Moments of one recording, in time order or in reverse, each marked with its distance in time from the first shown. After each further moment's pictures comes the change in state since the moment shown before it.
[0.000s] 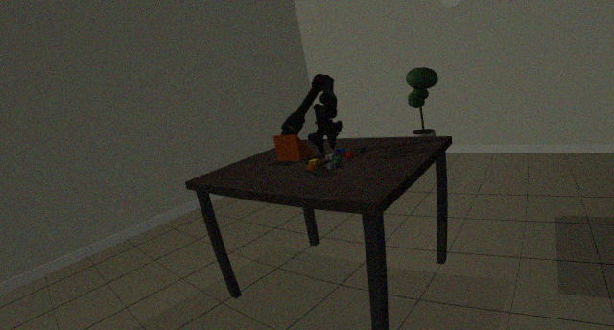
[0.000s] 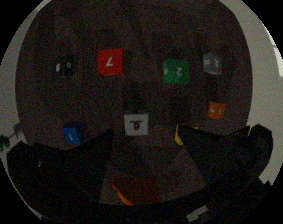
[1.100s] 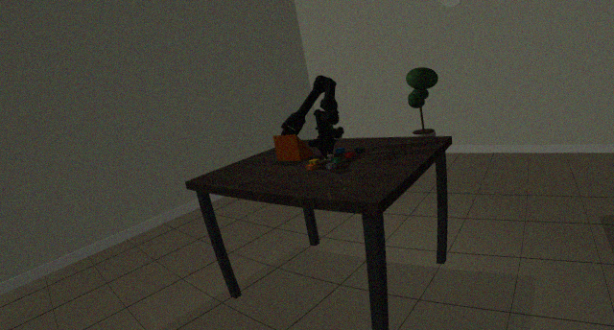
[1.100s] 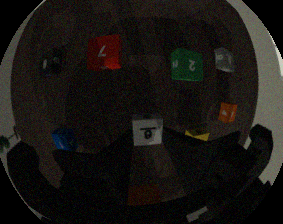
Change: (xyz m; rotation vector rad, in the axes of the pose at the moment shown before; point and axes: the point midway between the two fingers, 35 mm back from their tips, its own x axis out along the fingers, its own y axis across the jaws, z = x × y) arm 0.028 0.001 -0.003 0.005 0.007 0.007
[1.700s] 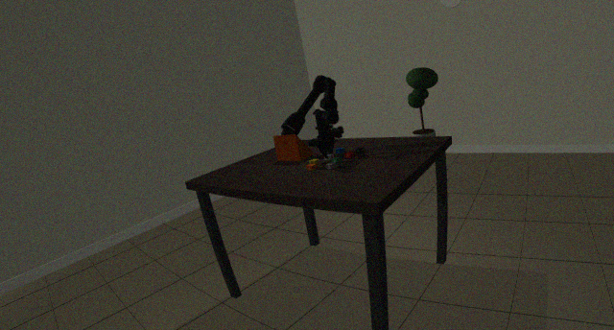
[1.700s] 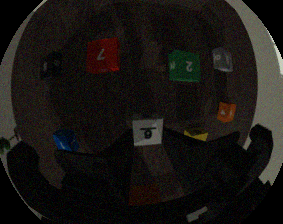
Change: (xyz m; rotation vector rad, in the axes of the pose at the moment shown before) arm -0.002 -0.001 0.001 0.012 -0.007 -0.001
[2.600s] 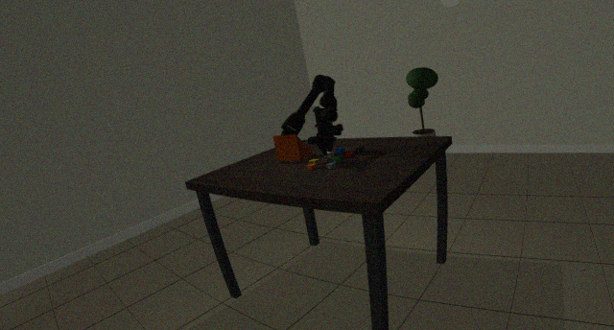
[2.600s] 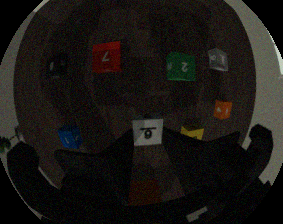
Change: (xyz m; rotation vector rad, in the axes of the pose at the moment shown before) arm -0.012 0.001 -0.001 0.001 0.006 0.005
